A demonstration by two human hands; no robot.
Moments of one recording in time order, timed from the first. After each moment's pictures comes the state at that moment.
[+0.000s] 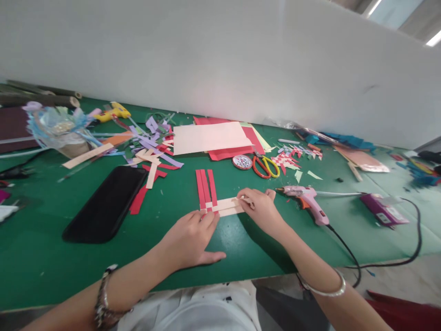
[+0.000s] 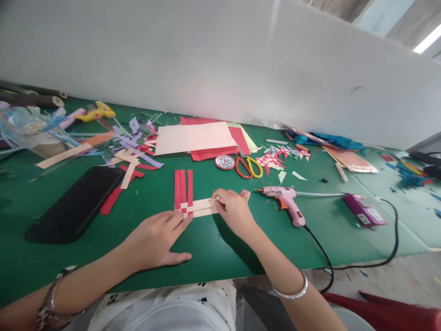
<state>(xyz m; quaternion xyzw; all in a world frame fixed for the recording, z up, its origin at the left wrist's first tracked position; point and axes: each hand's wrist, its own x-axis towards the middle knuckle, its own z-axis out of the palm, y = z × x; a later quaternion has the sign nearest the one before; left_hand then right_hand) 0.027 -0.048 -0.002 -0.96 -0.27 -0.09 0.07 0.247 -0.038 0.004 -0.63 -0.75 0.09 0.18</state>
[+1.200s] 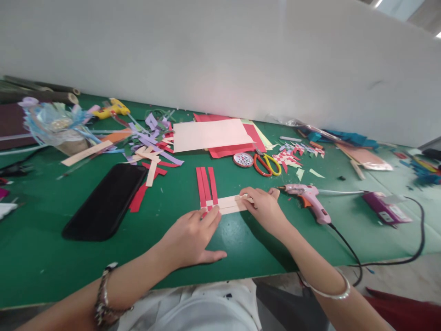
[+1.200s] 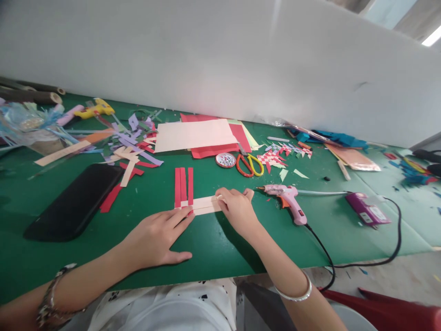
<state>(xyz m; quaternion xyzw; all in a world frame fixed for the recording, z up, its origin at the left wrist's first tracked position) 0.026 -0.049 -0.003 -0.95 -0.26 -0.11 0.09 0.252 -0.039 0.001 -0.64 -0.76 0.06 0.13</state>
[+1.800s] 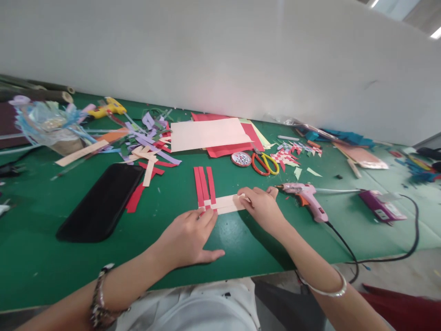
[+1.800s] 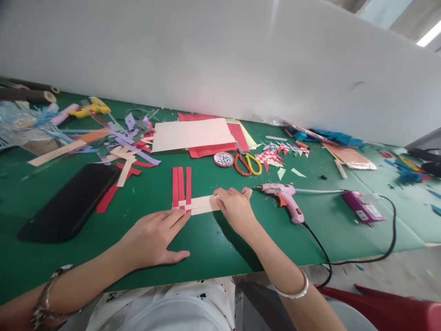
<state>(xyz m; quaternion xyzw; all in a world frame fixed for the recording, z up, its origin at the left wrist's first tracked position) 0.027 -0.048 -0.002 -0.95 -0.28 -0.12 0.07 0.255 -0.039 -0.002 -0.62 -0.77 0.01 0.11</state>
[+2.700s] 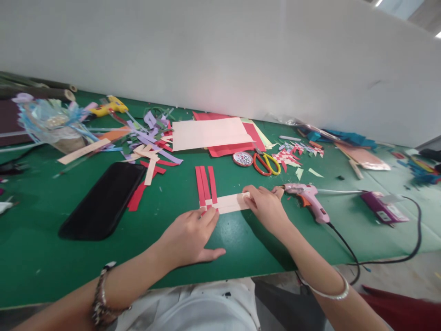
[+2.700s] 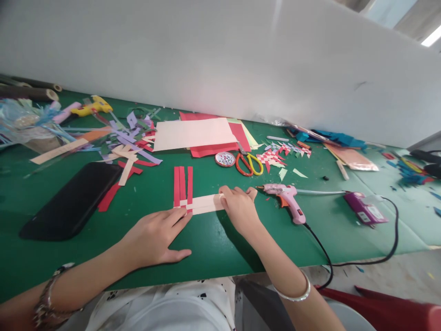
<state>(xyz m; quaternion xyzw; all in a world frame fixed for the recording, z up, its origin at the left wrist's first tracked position) 0.027 -0.048 -0.002 -0.95 -0.27 -0.11 0.09 0.254 -0.040 0.000 -0.64 -0.76 -0.03 0.08</state>
